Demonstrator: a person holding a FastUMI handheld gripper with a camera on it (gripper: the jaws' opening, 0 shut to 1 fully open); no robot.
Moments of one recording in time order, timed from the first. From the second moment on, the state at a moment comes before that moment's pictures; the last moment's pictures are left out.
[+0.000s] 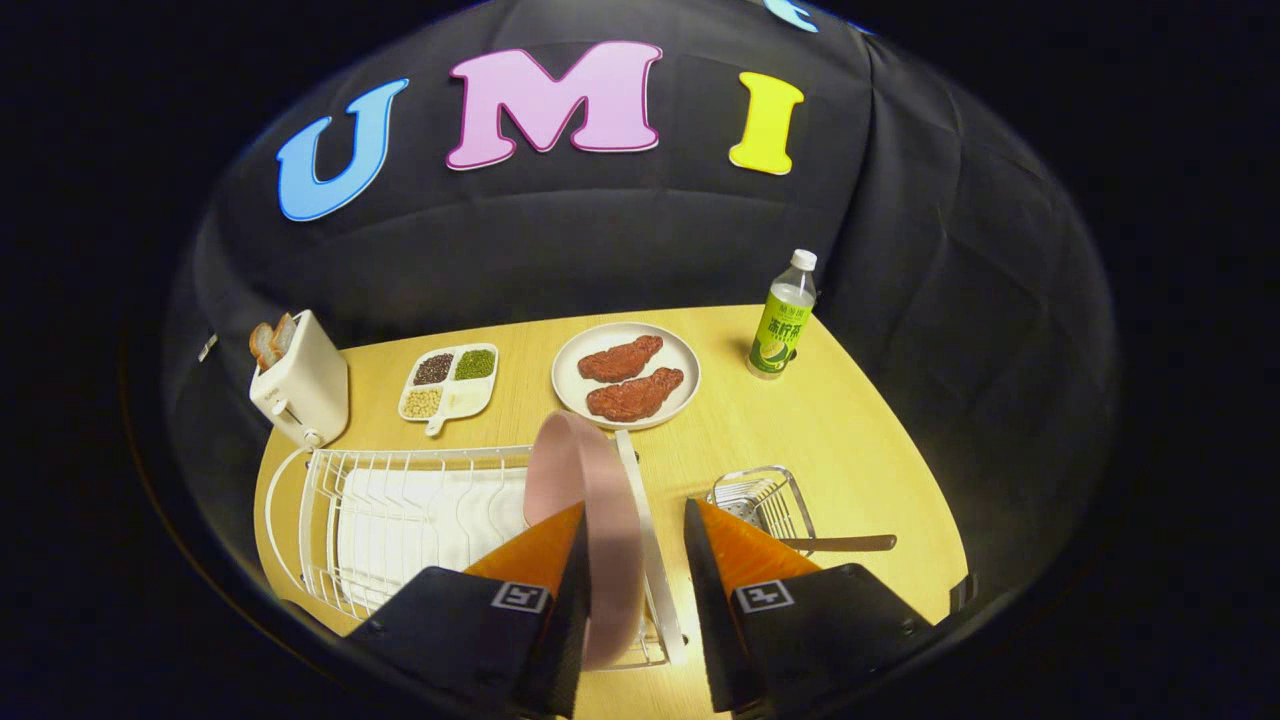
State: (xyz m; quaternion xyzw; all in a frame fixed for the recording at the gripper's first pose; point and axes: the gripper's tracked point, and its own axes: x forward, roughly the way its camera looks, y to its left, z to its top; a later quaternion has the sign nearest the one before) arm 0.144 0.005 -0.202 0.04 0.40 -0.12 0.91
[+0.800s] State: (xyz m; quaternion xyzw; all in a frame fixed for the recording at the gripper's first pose) arm 0.155 0.012 -0.187 -0.01 0.38 -0.17 0.91
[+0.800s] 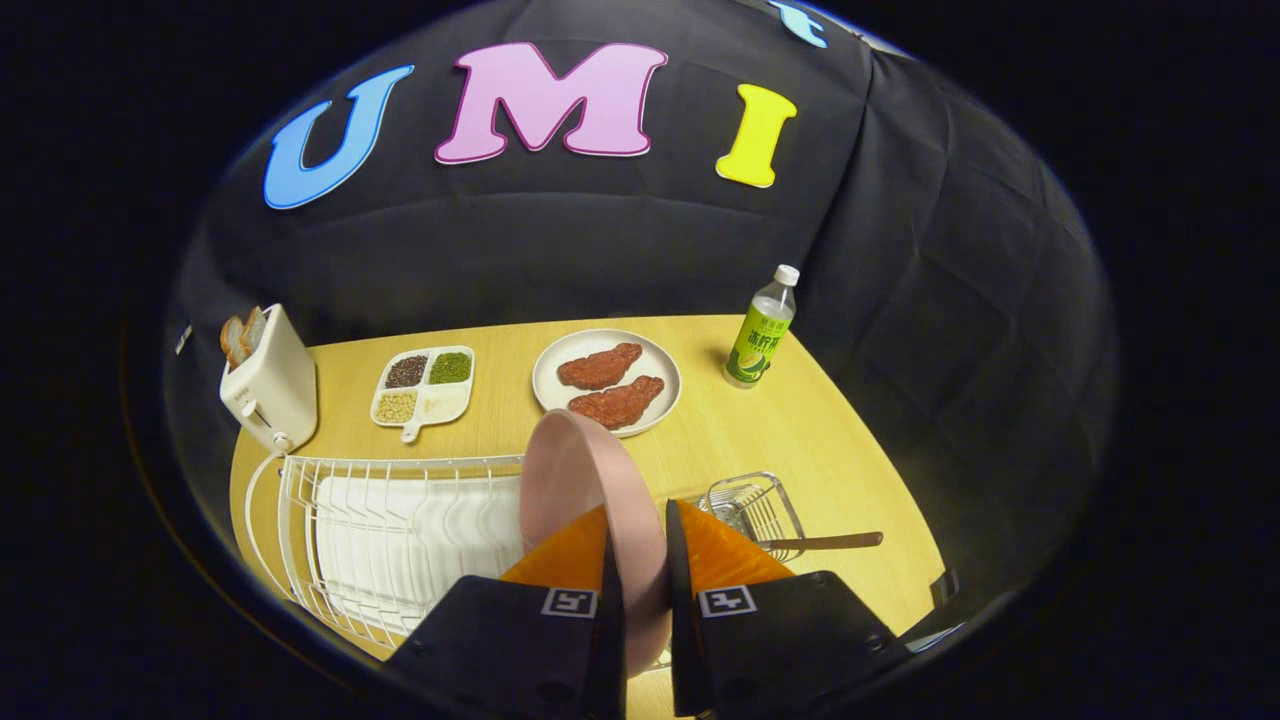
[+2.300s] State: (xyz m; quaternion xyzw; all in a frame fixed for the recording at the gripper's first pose) arm -0.054 0.060 -0.200 0.21 0.44 0.06 0.87
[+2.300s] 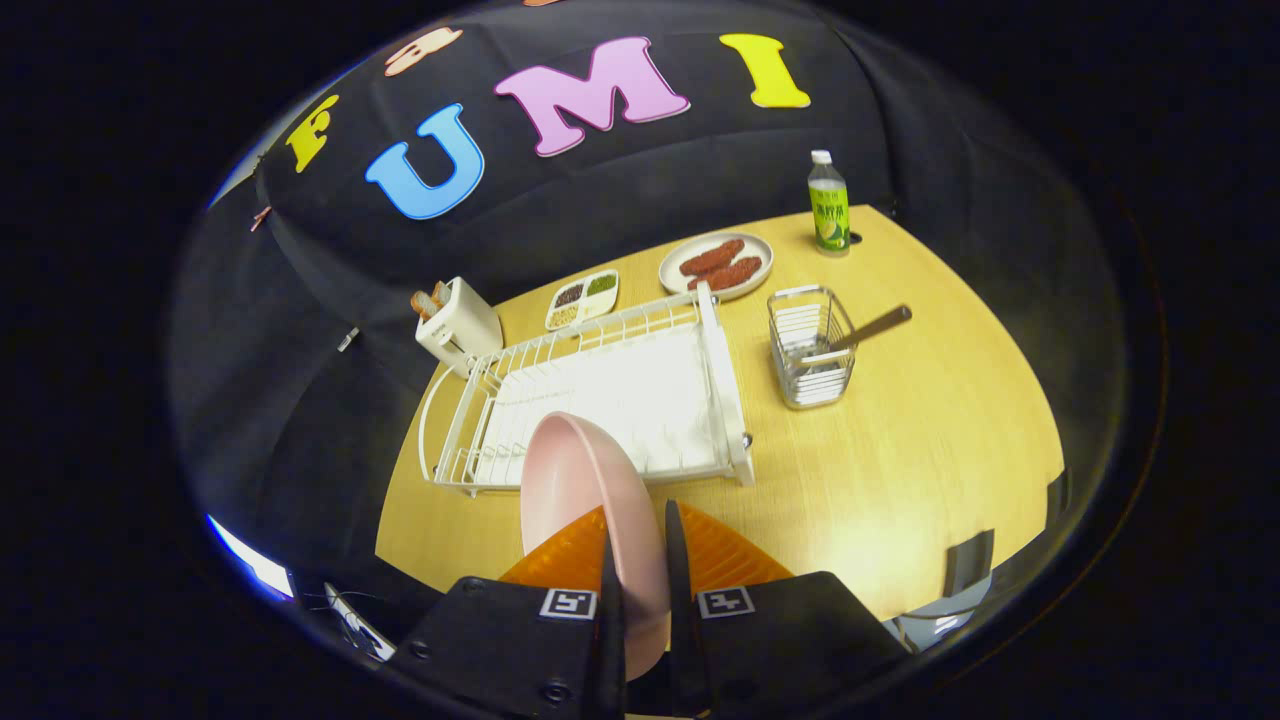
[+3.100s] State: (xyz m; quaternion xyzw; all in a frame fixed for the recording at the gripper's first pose) arm -0.066 0.078 -0.312 0.30 0.47 0.07 0.83
